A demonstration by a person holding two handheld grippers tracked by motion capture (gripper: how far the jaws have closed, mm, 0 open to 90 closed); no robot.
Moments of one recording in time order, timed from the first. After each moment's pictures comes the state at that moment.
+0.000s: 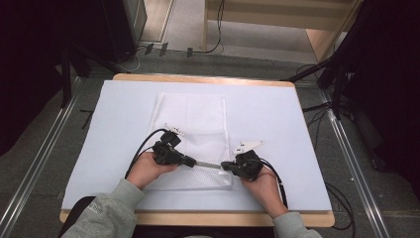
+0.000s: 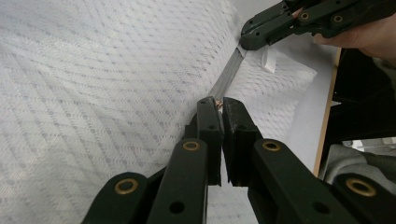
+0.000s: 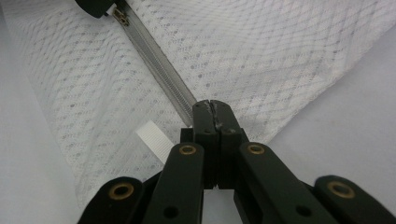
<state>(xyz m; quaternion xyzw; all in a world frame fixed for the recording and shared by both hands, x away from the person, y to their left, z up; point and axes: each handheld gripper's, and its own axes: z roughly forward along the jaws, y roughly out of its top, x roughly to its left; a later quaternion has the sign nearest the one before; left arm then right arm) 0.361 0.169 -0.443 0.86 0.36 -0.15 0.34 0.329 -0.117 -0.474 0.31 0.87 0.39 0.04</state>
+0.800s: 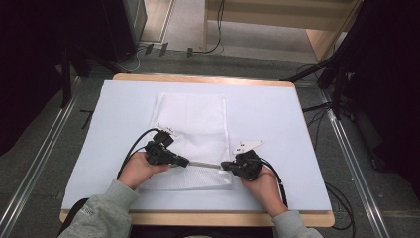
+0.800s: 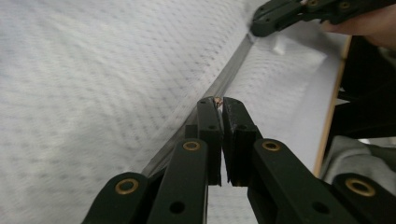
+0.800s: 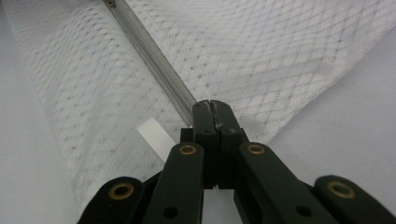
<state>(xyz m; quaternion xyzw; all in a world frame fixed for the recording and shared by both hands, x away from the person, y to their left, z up) 0.358 0.190 -0.437 0.86 0.37 -0.14 0.33 0.330 -0.117 -0.474 0.31 0.87 0.39 0.03</state>
